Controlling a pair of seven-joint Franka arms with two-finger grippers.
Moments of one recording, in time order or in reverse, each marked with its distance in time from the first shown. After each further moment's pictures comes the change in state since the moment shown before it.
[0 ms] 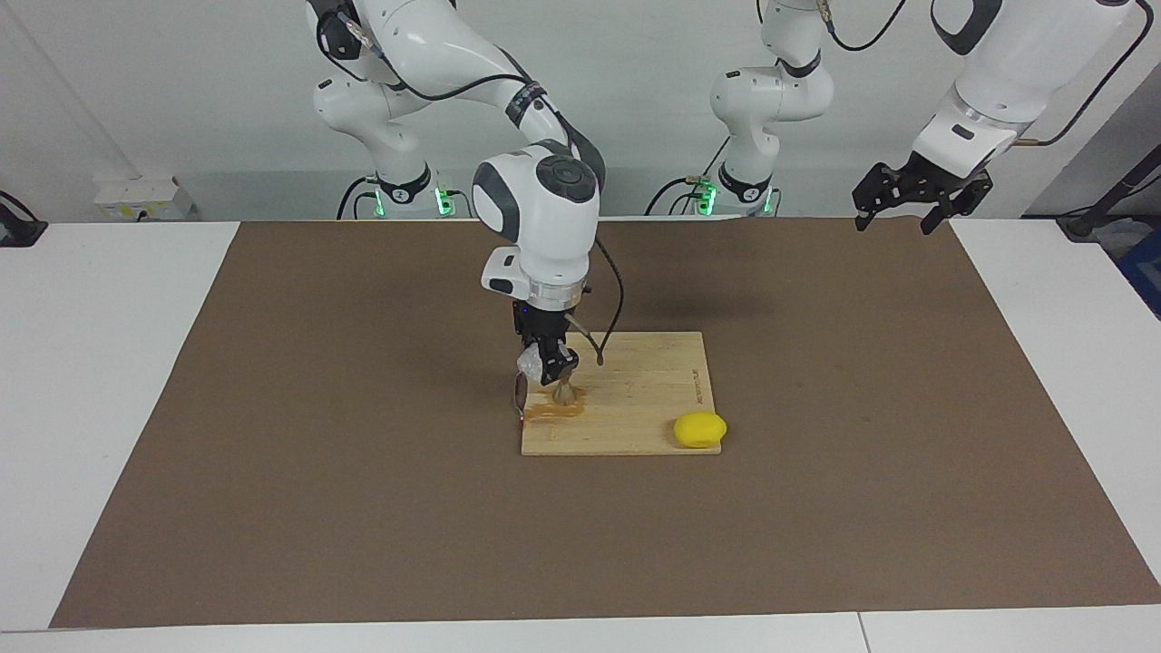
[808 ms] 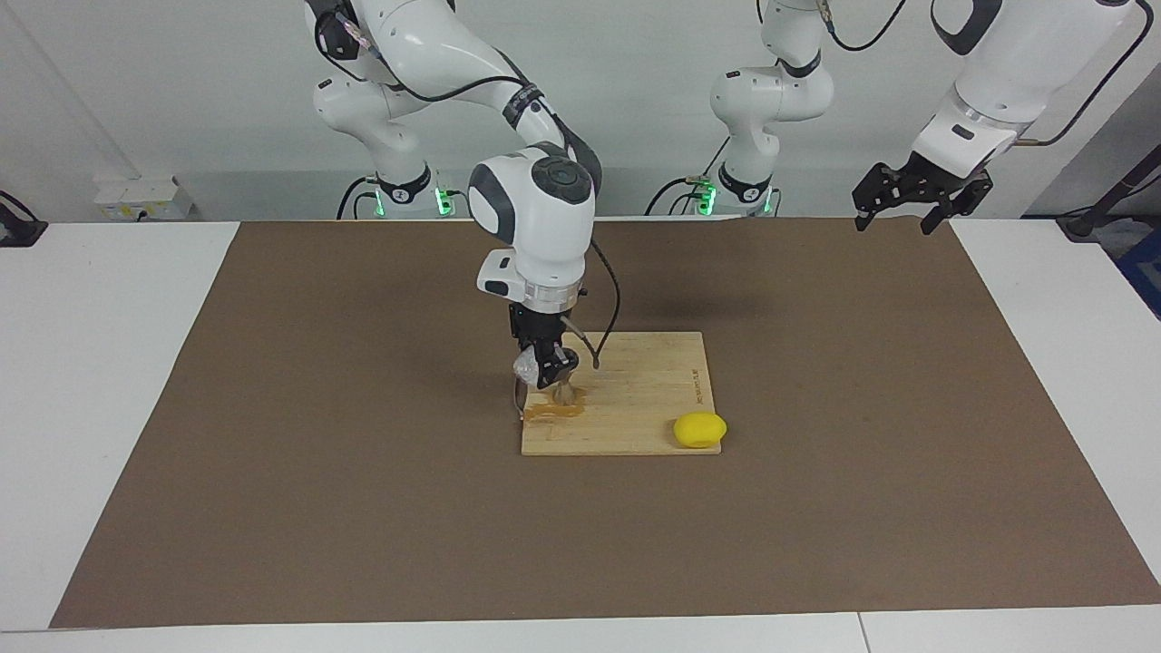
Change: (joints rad) left arm 0.000 0.000 0.000 0.000 0.000 0.000 0.000; right arm -0.004 0.000 0.001 -0.003 -0.046 0.006 0.000
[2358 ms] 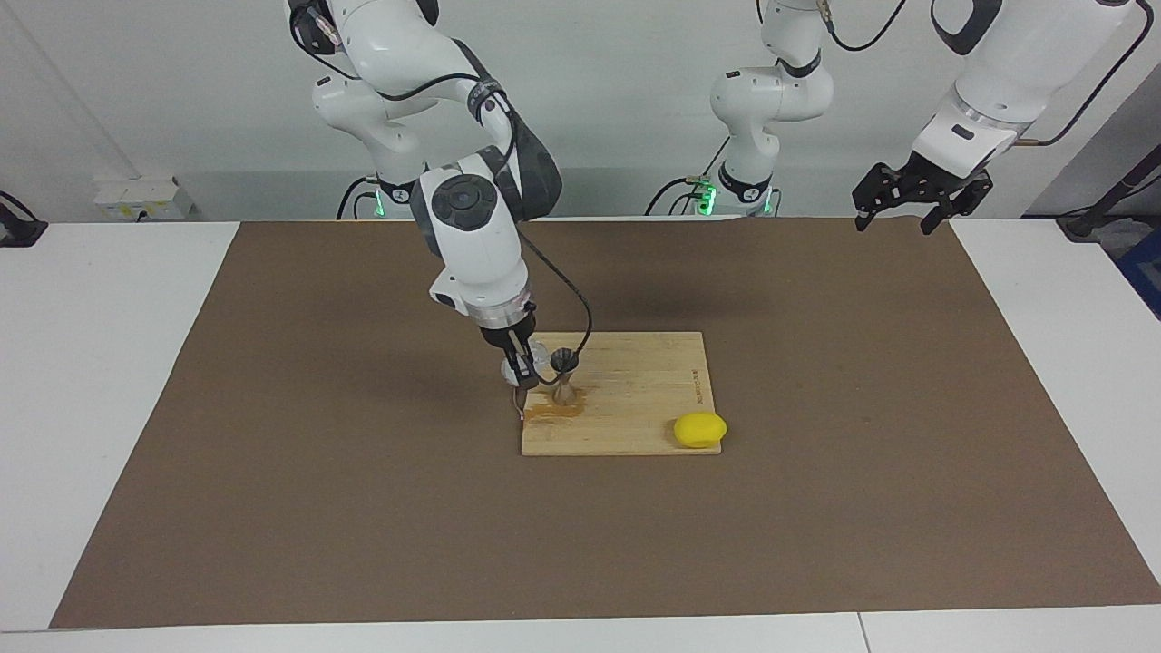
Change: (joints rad) left arm 0.000 0.000 0.000 0.000 0.000 0.000 0.000; right arm -0.111 -0.031 -0.001 -0.031 0.326 0.025 0.001
